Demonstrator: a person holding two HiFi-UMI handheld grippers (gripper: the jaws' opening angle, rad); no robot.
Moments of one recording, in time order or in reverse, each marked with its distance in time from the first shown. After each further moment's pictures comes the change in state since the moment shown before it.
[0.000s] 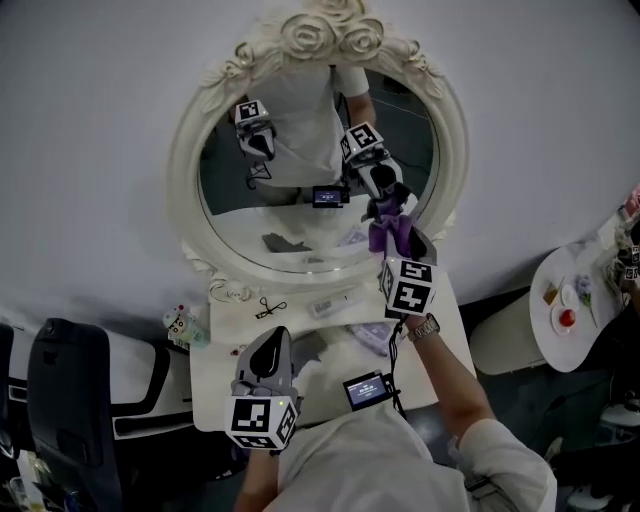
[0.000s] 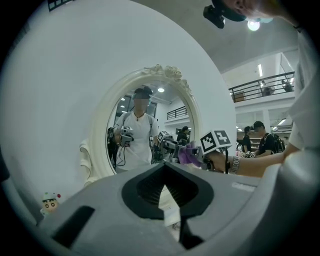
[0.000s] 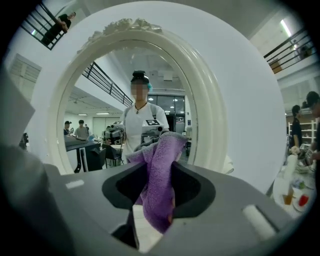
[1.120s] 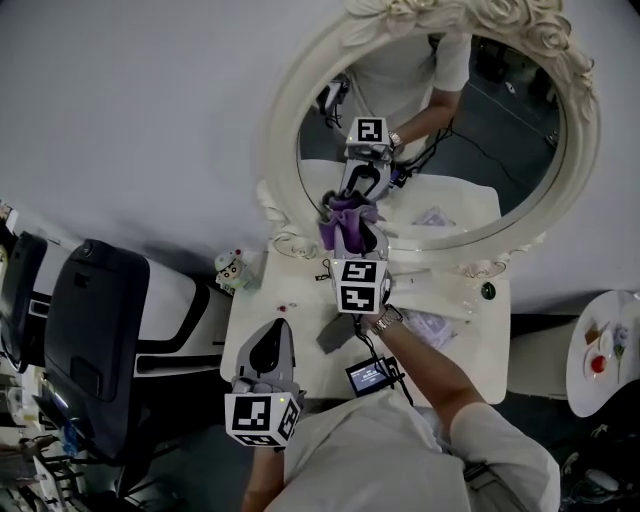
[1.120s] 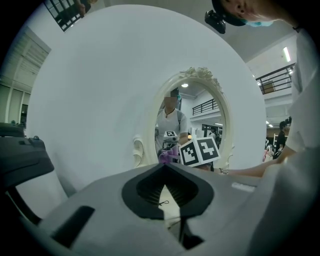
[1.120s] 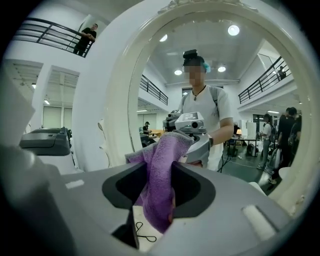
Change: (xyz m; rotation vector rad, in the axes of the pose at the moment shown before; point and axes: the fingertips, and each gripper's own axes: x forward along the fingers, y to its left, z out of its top) left arm -0.078 0.098 -0.027 -0.076 0.044 0.328; right arm 0.023 0.298 -0.063 -0.101 0.052 0.446
